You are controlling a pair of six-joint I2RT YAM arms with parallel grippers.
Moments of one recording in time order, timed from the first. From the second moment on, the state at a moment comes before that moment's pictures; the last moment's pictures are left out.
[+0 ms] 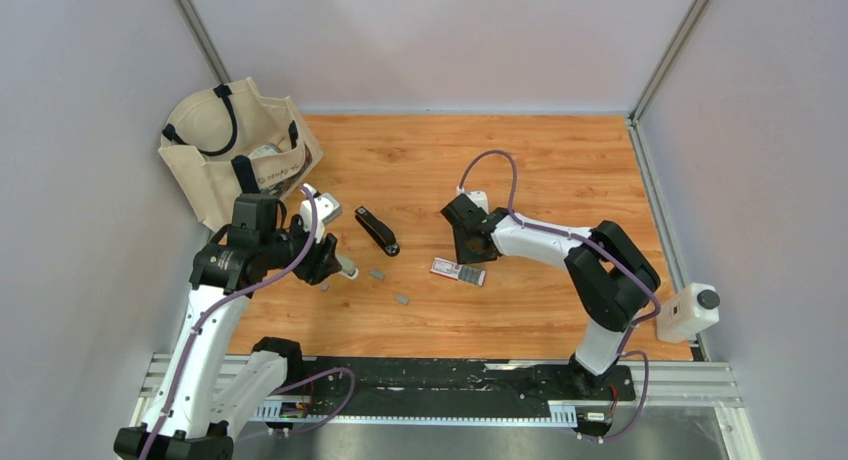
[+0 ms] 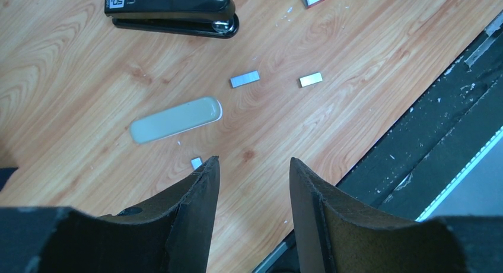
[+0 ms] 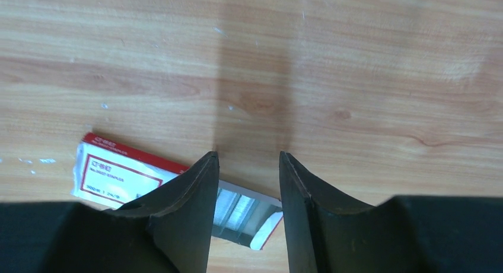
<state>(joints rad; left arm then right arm) -0.16 0.82 0.97 -1.01 0.53 0.40 0.75 1.74 1.06 -0.49 0.28 0.57</state>
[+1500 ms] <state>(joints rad) -0.16 0.80 0.95 -1.02 0.49 0.45 0.79 1.83 1.16 -0.49 0.20 0.56</state>
